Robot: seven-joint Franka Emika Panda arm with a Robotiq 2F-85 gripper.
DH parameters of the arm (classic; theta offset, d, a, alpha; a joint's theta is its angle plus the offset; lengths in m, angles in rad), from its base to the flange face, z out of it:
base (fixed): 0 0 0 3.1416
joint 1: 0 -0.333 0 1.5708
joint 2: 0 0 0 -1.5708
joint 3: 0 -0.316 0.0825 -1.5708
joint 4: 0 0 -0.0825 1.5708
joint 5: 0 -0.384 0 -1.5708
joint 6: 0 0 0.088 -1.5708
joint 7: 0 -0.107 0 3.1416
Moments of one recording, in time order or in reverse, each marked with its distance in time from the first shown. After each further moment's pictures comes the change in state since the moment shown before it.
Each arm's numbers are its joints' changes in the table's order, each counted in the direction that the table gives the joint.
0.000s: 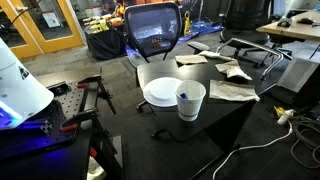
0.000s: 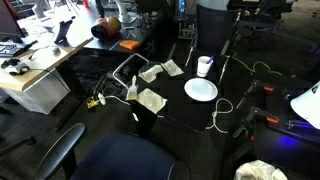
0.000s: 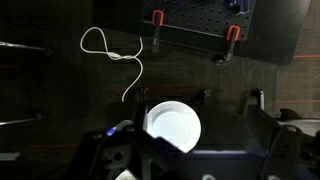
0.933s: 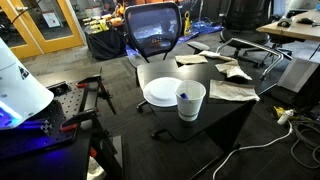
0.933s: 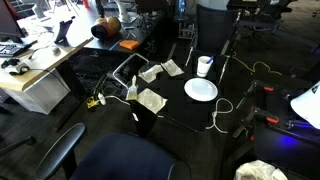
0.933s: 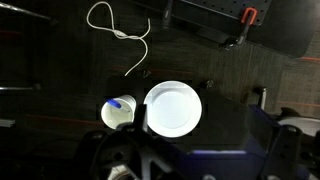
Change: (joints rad) arm -0.023 0.104 0.000 0.046 0.022 0.115 0.091
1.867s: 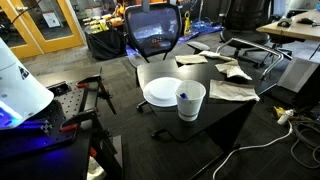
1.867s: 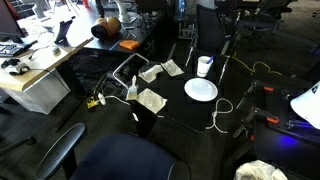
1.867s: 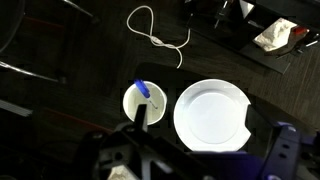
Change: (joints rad) arm 0.005 0.471 -0.014 0.103 0.212 0.264 0.010
